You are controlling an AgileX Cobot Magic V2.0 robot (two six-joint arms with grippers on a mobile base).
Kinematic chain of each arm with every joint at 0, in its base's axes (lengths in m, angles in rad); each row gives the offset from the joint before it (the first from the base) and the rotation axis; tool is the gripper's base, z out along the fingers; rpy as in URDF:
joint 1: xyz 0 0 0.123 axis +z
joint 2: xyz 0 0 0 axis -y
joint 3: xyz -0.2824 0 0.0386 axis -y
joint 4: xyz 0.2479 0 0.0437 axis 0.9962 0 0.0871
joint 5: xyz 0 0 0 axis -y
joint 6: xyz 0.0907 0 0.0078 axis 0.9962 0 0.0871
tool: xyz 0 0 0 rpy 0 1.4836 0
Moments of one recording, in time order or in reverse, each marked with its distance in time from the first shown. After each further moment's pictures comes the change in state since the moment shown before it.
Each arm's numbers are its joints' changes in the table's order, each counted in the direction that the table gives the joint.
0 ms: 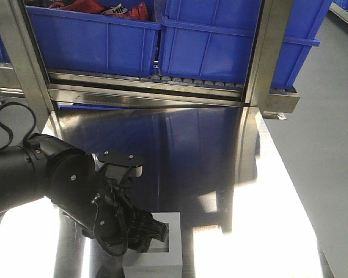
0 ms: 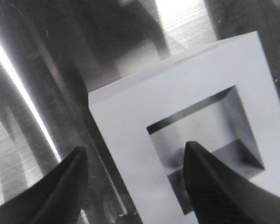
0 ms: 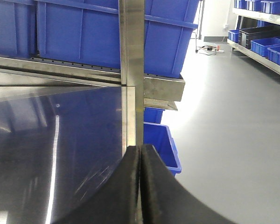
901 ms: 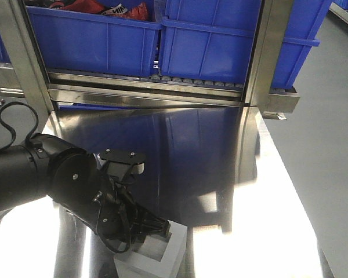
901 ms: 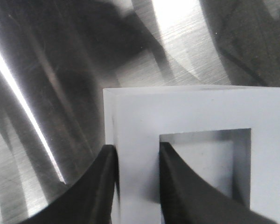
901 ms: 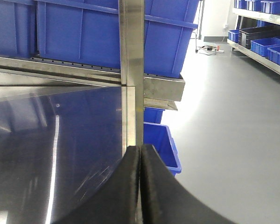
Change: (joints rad) left arm 0.000 -0.008 0.005 -0.006 0.034 0.006; right arm 0.000 0.000 0.000 0.000 0.000 0.000
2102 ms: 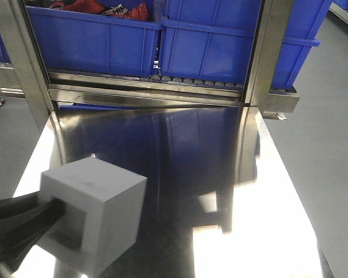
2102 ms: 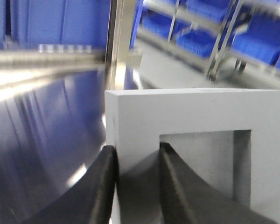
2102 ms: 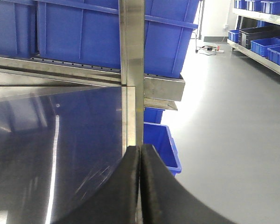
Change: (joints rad) left arm 0.000 1.030 -0.660 0.135 0.702 0.118; right arm 0.000 0.000 0.000 0.000 0.000 0.000
